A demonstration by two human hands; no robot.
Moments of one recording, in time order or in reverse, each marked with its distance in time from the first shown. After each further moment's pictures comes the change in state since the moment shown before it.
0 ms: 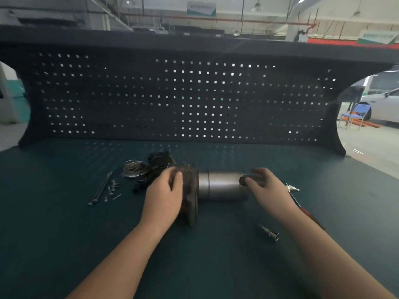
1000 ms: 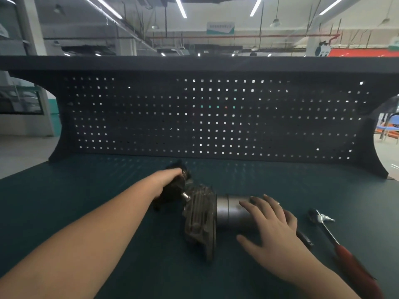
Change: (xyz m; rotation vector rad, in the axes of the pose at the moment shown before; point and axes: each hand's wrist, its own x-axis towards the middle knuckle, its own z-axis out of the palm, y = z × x) left_hand 0.155 -0.039 -0.014 -0.118 -0.323 -0.743; right_hand -0.028 -0.011 0.028 -0.604 -0.190 -0.411
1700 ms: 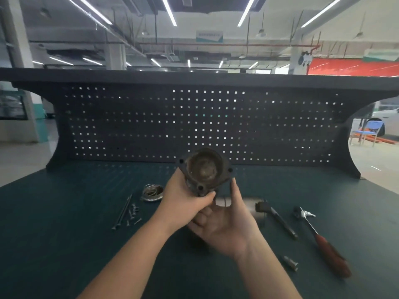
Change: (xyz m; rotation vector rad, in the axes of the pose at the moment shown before) left_hand -0.169 -0.019 0.023 -0.063 0.027 0.911; right_hand 0.015 -0.120 -0.057 2.427 -0.480 0.603
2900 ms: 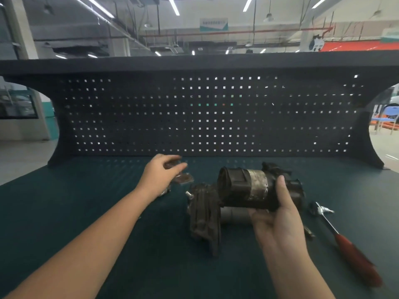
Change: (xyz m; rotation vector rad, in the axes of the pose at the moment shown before) left_hand 0.082 -0.085 -0.037 0.223 0.077 -0.138; right_hand 0.003 -0.038 -0.048 0.118 0.235 -0.799
